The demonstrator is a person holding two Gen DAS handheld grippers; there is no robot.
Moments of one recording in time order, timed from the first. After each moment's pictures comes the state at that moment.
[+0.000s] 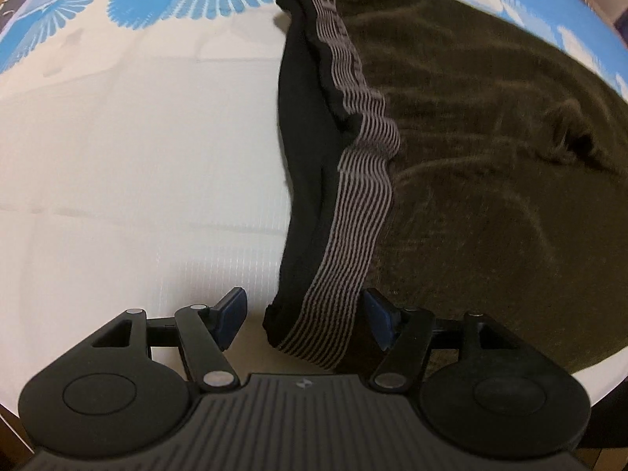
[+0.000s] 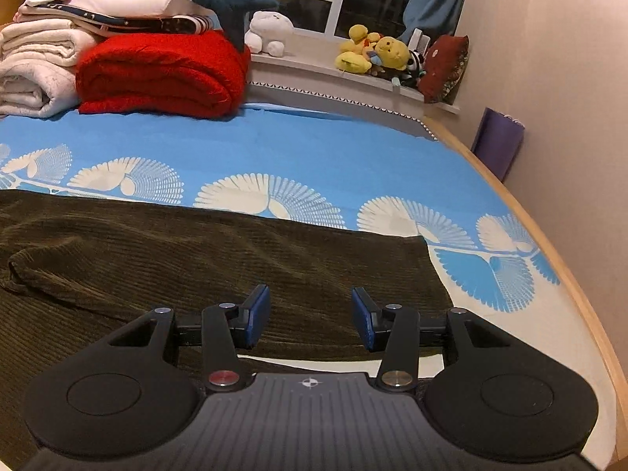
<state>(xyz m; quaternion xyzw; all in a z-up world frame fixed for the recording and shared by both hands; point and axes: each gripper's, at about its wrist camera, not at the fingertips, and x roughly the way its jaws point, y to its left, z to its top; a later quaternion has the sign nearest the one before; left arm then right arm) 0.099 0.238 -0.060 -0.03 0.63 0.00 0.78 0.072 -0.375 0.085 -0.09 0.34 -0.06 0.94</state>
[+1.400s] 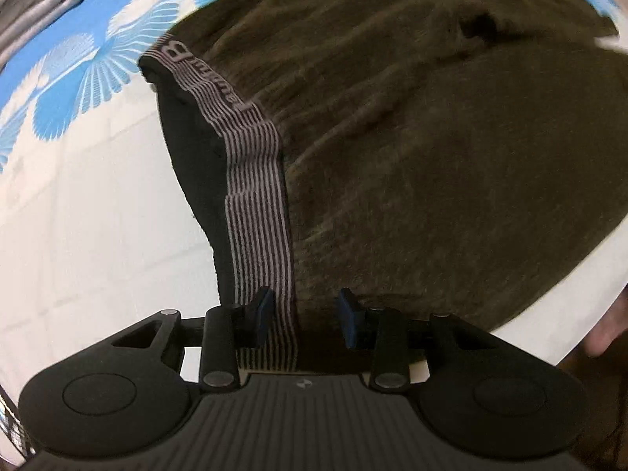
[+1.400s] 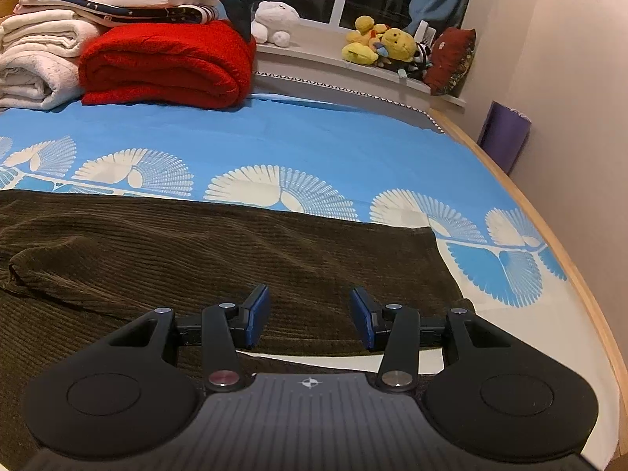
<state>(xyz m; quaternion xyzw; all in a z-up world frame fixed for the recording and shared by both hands) 0.077 0.178 -0.042 0.14 0.59 -0.11 0.79 0.081 -0.363 0.083 -0.09 0.35 -0.05 0.93</state>
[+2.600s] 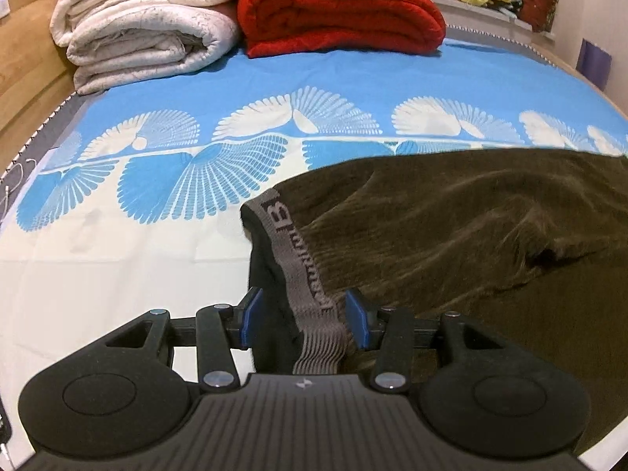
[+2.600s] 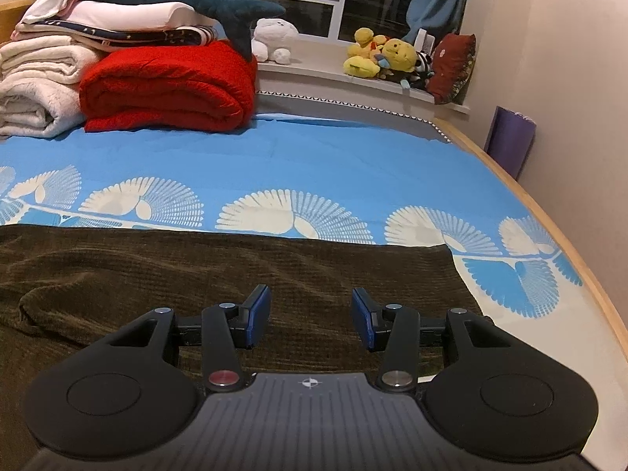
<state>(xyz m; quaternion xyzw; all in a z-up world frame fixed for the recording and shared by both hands) 0.126 0.192 0.021 0.04 0.43 0.01 0.90 0.103 -0.354 0.089 -0.06 0.33 -0.04 0.94</state>
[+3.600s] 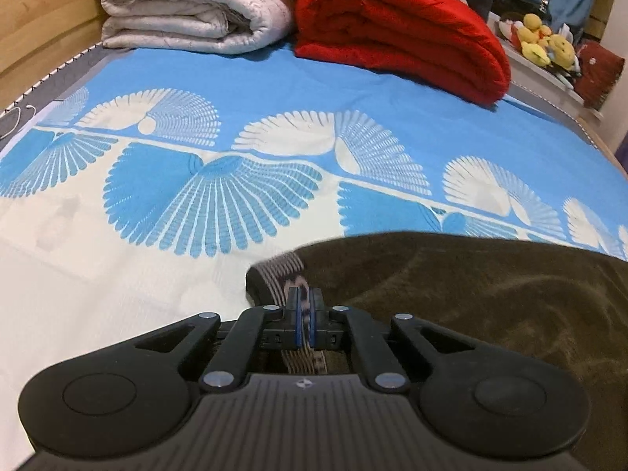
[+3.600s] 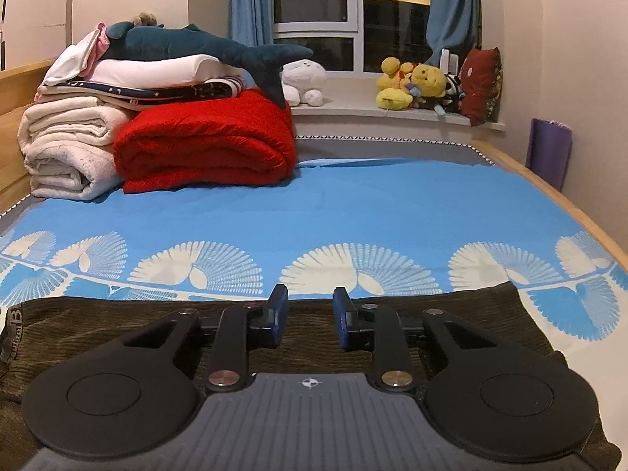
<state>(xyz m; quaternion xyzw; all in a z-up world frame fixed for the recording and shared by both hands) 0.223 0.230 0.001 -0.08 0.42 0.06 0.90 0.139 -0.325 0.107 0.01 0.27 0.01 0.96</state>
